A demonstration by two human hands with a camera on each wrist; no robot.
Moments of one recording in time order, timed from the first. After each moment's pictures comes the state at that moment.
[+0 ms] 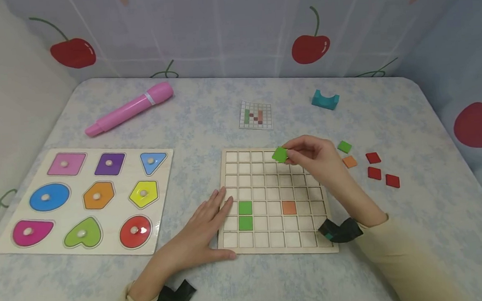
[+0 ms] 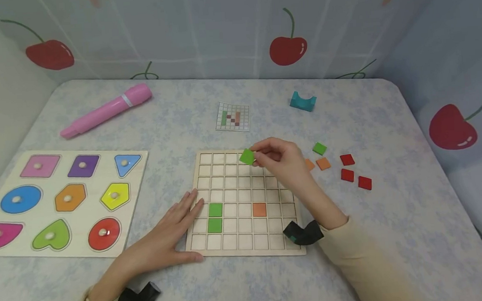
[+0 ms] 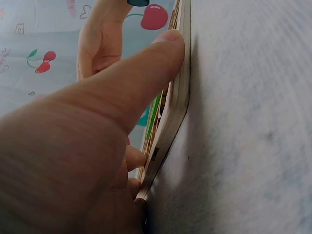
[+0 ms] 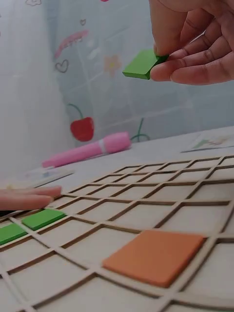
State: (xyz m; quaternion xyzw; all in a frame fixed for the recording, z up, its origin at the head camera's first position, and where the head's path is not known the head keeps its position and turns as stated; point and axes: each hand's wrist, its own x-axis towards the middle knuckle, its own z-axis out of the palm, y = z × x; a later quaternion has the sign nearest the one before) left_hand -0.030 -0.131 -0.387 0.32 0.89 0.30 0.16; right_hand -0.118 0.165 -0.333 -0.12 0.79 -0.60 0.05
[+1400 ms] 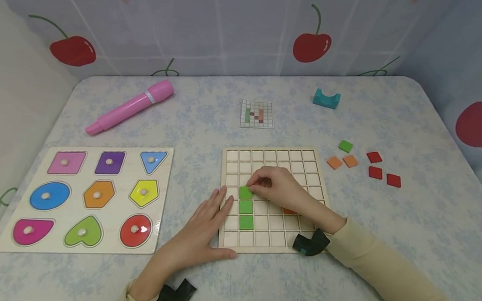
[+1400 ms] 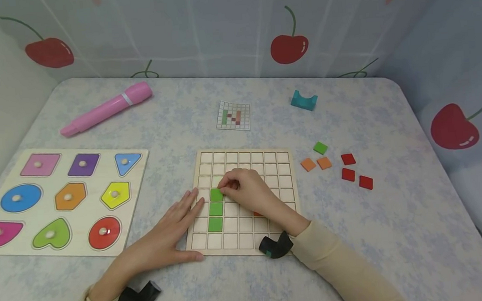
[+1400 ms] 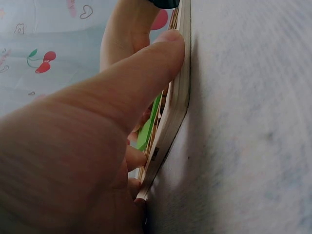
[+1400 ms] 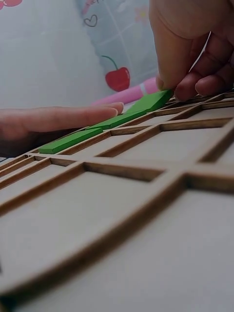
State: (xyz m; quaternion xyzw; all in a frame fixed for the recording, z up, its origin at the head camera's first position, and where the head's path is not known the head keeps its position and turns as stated) left_hand -0.030 -0.131 -0.387 0.31 0.89 0.30 0.16; right_hand -0.106 0.106 -0.378 -0.24 0.87 -0.43 0.10
